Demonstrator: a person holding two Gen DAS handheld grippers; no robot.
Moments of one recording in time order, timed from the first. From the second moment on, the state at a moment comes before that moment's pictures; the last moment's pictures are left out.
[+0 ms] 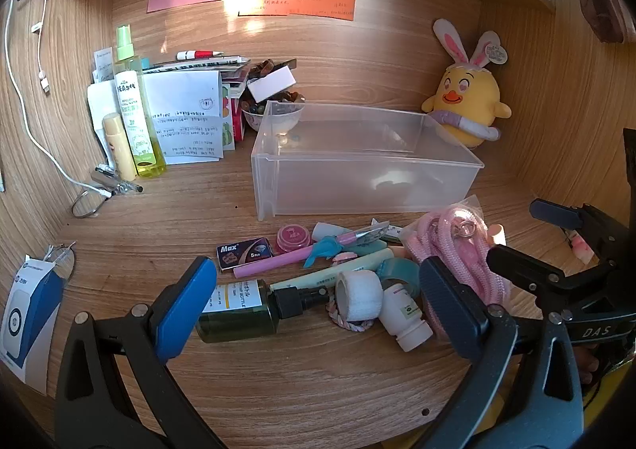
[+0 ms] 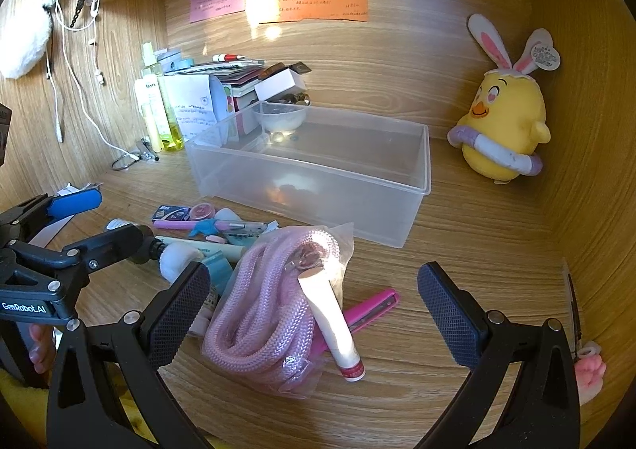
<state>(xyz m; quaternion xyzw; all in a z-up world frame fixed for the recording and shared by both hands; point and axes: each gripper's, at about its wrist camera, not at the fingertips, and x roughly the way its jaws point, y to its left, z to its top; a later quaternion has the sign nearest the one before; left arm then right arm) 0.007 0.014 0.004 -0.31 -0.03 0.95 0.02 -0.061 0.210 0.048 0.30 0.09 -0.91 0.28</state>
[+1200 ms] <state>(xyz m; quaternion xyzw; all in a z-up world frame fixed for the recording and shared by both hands) 0.008 0.014 0.003 -0.32 -0.03 0.95 0.01 -0.061 0.212 0.050 0.31 0.08 -0.91 0.28</state>
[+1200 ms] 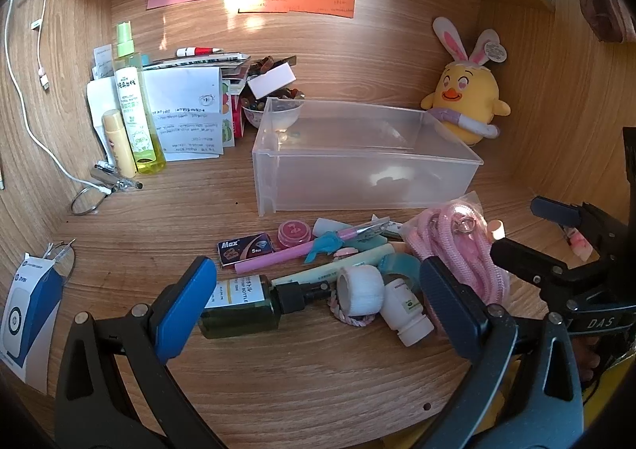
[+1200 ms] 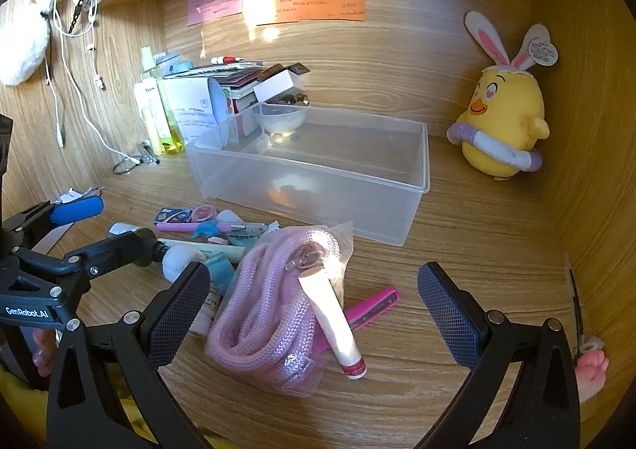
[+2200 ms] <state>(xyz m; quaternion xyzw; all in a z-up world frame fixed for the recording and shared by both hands) -0.011 -0.047 -0.040 -0.37 -0.10 0.92 0.02 -0.101 0.188 0.019 0.39 0.06 -0.86 0.31</state>
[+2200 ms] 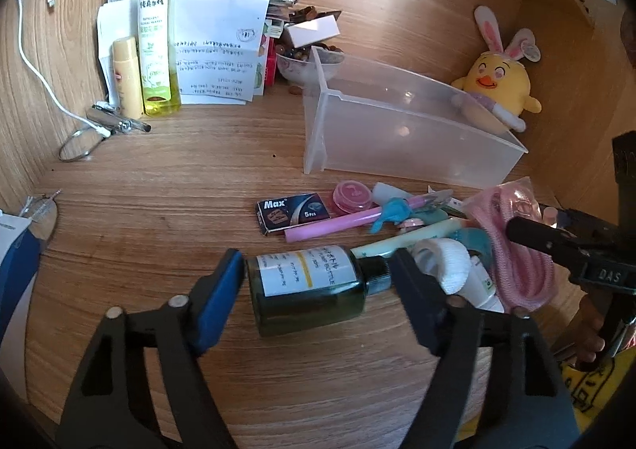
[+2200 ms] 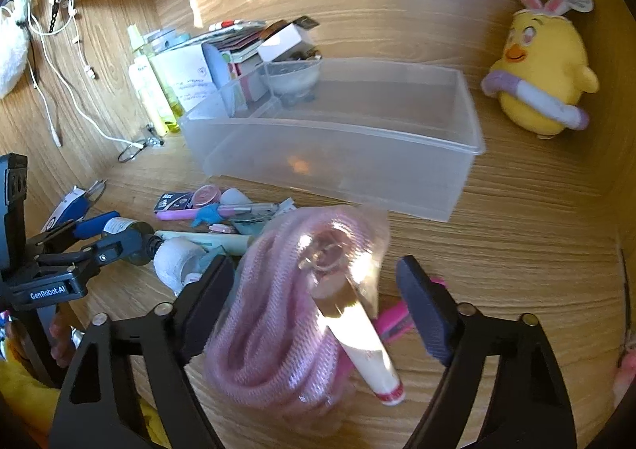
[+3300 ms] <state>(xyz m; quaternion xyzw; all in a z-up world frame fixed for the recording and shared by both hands) -0.009 -0.037 0.024 -0.28 -0.11 0.95 0.02 -0.083 0.243 0.072 0.30 0.02 -0.91 0.29</state>
